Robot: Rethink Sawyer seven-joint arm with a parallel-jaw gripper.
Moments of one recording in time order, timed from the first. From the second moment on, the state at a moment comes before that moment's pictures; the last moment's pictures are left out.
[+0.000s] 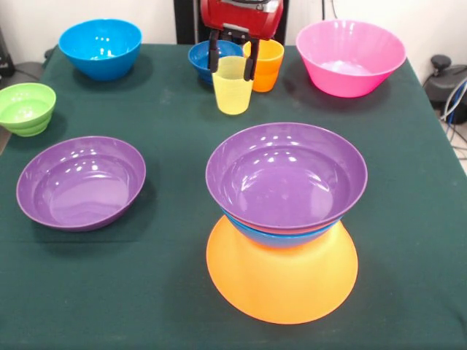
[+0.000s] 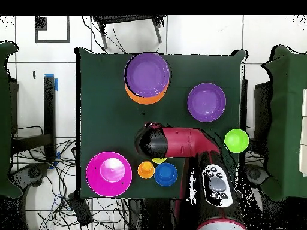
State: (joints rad) arm -0.31 -0.74 0.06 1.81 -0.28 0.44 2.06
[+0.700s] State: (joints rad) arm -0.28 -0.67 0.03 1.88 -0.23 0.44 2.07
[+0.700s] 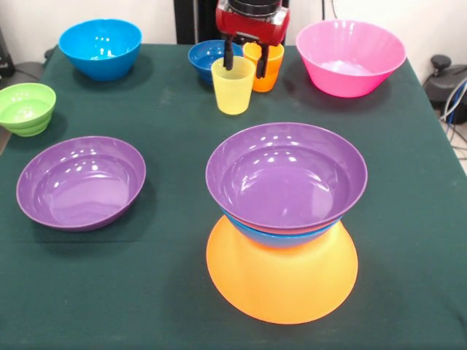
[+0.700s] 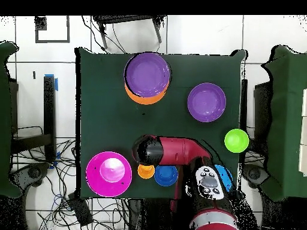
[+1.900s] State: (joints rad) arm -0.25 -0.57 -0.04 1.90 -0.22 0.26 2.07
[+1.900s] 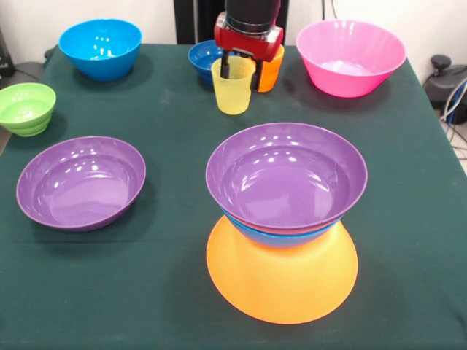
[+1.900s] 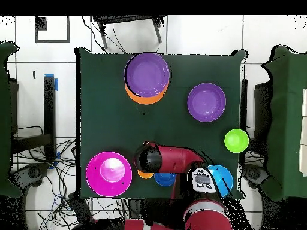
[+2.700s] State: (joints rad) arm -0.20 -0.57 -0.06 1.92 -0.17 0.26 2.07
